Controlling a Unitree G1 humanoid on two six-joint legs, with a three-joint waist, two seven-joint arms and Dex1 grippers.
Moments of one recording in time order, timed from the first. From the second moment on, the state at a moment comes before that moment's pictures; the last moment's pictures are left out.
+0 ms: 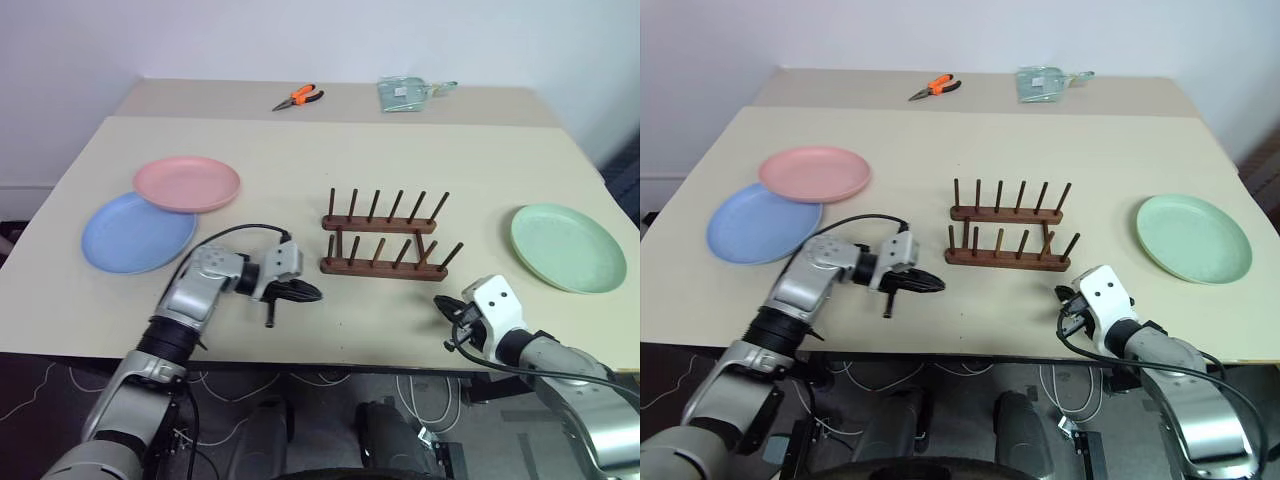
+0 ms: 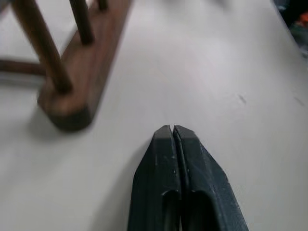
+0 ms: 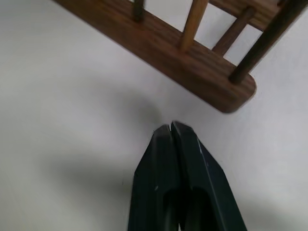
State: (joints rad) left arm -0.55 0.37 -0.29 0.29 -0.01 0.16 -1.25; right arm 0.18 -0.60 -0.09 -0.49 0.22 0.60 0.45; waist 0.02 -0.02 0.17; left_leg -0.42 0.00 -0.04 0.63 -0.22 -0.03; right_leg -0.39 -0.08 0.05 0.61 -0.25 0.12
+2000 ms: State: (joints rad) left arm -0.72 0.37 0.81 0.38 -0.66 0.69 0.07; right arm -0.01 -0.58 0.01 -0.44 0.17 0.54 0.55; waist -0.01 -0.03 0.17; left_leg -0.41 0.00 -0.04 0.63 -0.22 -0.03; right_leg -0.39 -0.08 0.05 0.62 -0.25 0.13
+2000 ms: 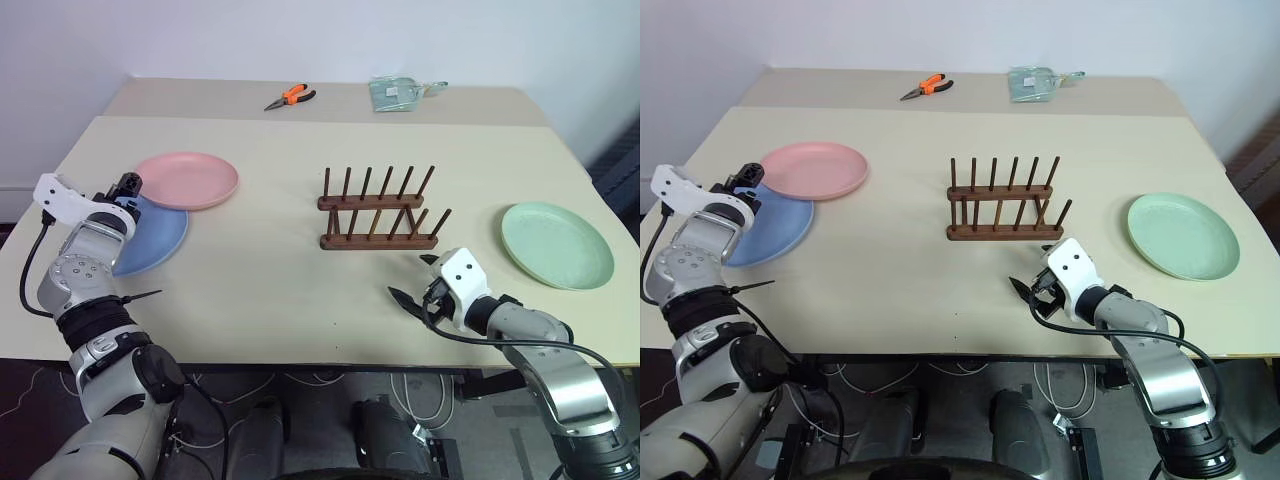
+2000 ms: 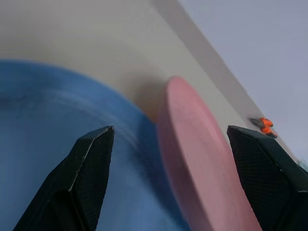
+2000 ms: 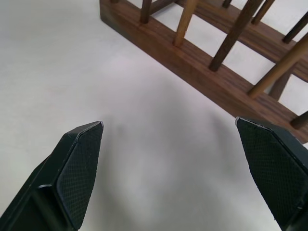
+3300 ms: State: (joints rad) left arm -0.96 0.14 0.24 0.14 -0.72 0.85 -0.15; right arm -0.49 -0.74 0.23 -0.42 -0.27 0.27 0.51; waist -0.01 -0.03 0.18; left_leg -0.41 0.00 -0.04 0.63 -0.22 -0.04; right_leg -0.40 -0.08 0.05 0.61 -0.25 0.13
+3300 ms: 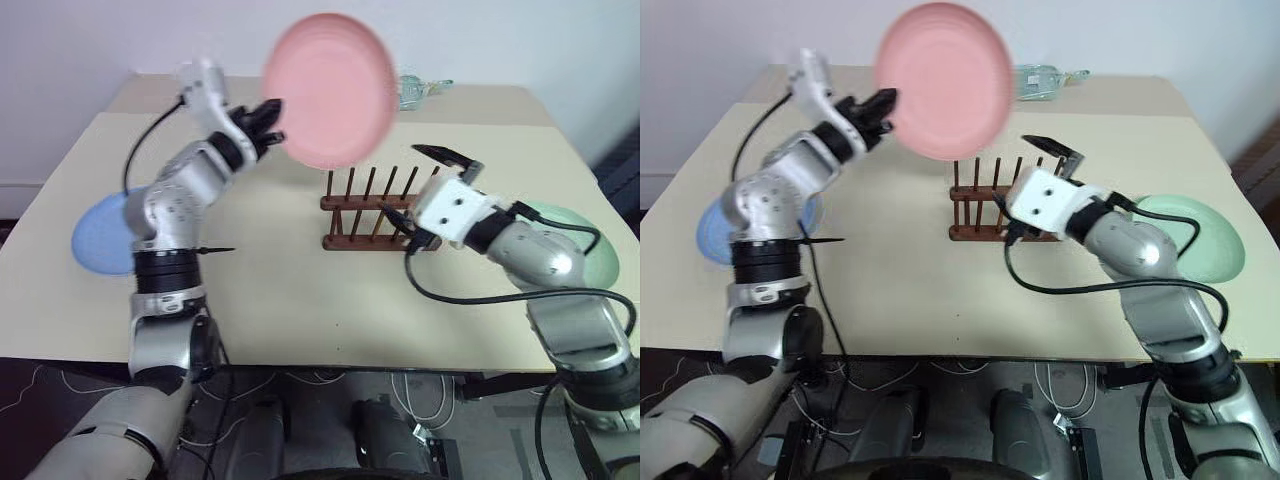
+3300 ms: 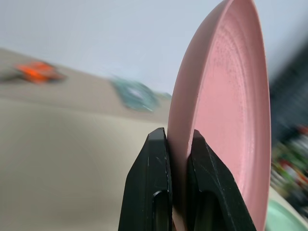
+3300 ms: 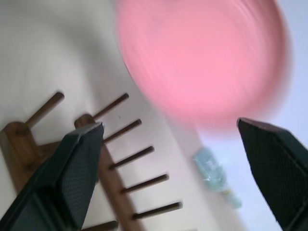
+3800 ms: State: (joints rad) left arm -0.95 0.08 0.27 0.07 -0.79 1.03 -0.08; right arm -0.52 -0.74 0.30 -0.25 -0.62 0.06 0.44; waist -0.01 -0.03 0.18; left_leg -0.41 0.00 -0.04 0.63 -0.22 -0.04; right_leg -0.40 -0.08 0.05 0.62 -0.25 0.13
